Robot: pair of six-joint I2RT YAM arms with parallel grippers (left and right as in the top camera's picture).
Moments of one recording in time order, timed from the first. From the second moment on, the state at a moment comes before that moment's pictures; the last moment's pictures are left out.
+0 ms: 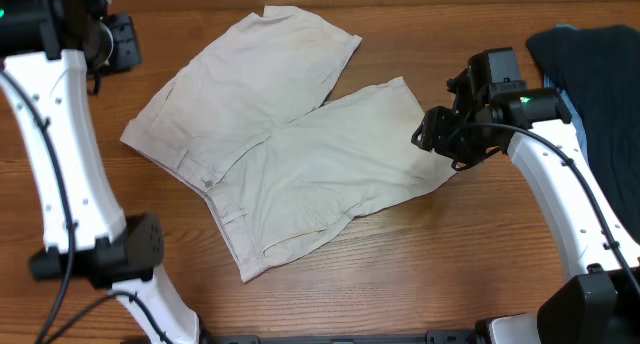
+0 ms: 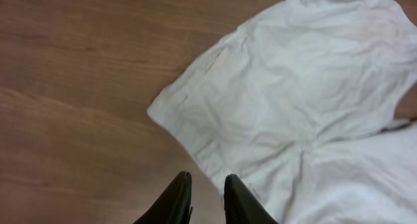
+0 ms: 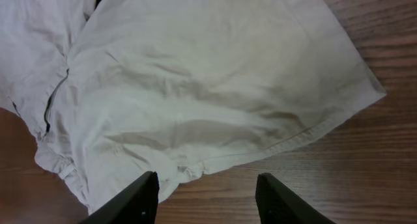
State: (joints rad) left arm 0.14 1.99 2.60 -1.69 -0.04 -0.11; right arm 0.13 1.59 1.37 -1.05 -0.33 0.37
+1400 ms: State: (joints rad) left arm -0.01 1.48 0.61 -1.08 0.23 -0.76; right arm 0.13 1.60 1.37 -1.06 -0.33 0.38
